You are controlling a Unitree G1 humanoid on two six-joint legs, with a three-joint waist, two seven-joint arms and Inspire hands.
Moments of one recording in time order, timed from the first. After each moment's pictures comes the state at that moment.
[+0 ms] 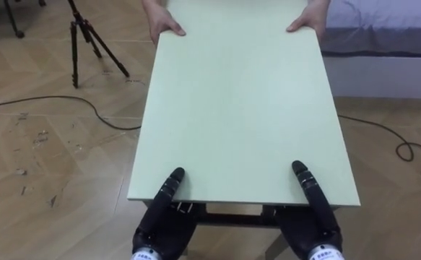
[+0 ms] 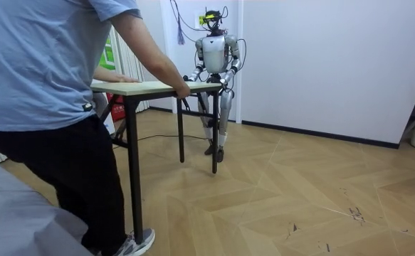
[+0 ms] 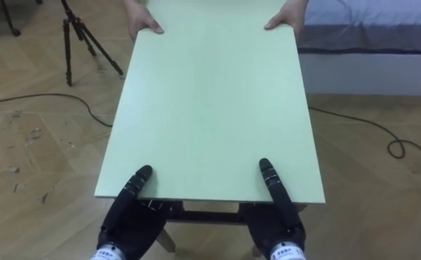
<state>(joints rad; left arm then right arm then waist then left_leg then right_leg) 0.34 0.13 -0.28 0.09 -1.40 0.08 -0.05 0.37 -0.20 0.22 0.03 1.45 -0.05 0.01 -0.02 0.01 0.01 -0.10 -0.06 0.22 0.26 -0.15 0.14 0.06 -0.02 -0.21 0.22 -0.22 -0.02</state>
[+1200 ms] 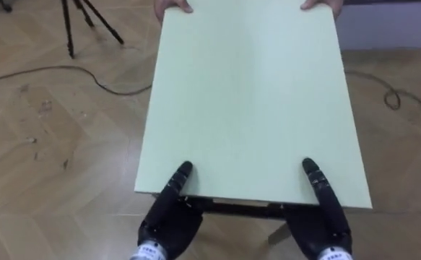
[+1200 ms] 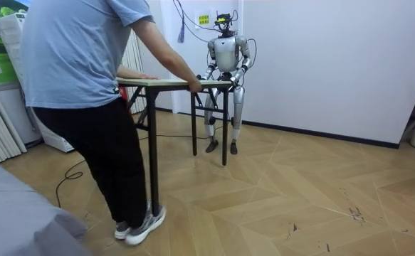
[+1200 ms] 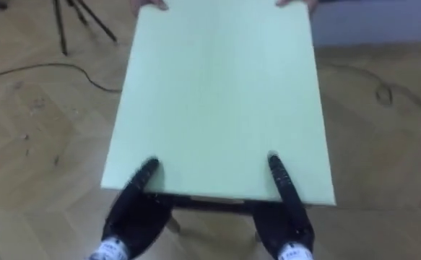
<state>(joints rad) 0.31 0.18 -0.34 0.08 -1.40 0.07 -0.07 0.42 -0.17 0.15 0.03 1.46 0.00 0.08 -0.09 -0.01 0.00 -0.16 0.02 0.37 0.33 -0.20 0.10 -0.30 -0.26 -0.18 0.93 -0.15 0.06</state>
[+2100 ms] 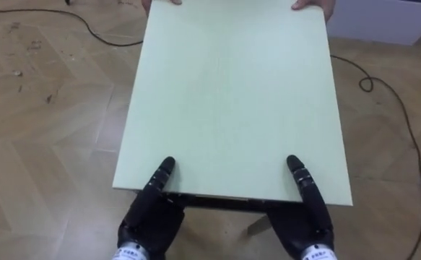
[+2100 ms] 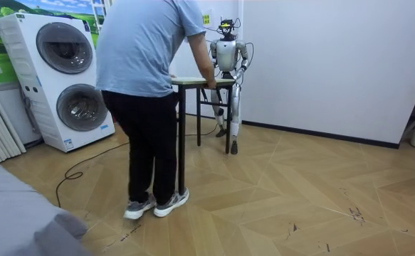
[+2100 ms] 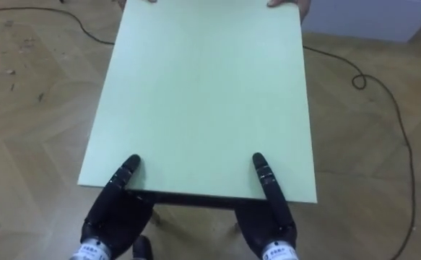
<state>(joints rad) 0.36 0.22 -0.29 0.00 -1.38 0.04 -0.08 0.37 -0.17 0.21 0.03 1.49 0.00 0.09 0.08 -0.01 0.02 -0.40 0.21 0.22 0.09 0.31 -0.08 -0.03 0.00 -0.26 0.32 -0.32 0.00</state>
